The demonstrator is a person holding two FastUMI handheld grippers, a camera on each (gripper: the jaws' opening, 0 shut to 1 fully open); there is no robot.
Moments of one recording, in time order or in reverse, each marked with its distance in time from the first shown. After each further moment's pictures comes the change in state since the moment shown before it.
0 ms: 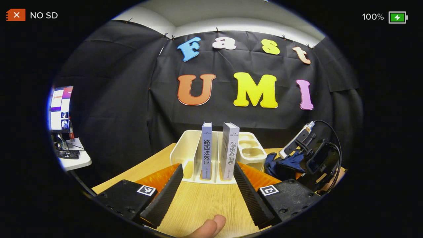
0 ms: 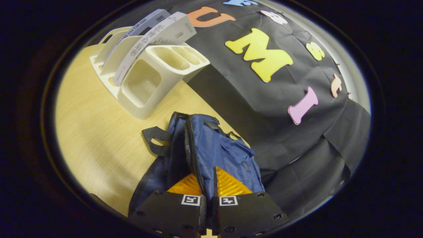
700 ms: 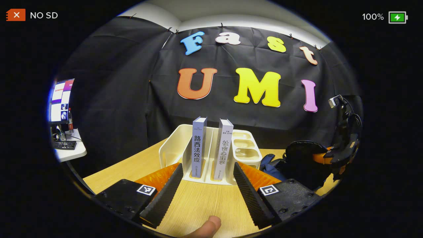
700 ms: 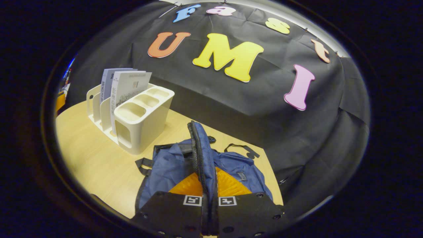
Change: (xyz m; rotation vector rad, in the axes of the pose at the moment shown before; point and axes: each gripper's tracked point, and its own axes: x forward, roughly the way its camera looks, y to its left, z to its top) left arm 0.022 -0.040 -0.004 -0.032 0.057 -0.005; right arm -0.010 -0.122 0.030 0.296 -0.127 0.273
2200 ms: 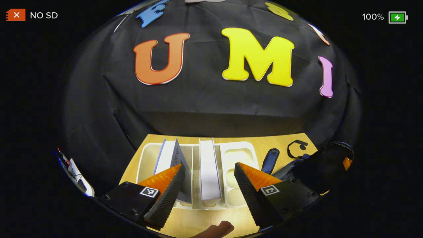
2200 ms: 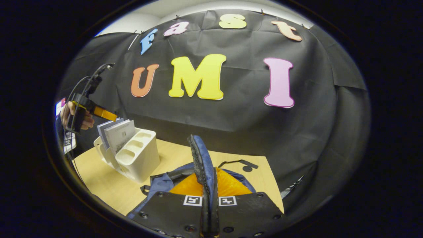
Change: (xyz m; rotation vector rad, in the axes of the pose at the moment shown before) left arm 0.216 -0.046 0.090 0.131 0.524 -0.070; right arm -0.010 -0.119 0.074 0.256 -0.111 0.135
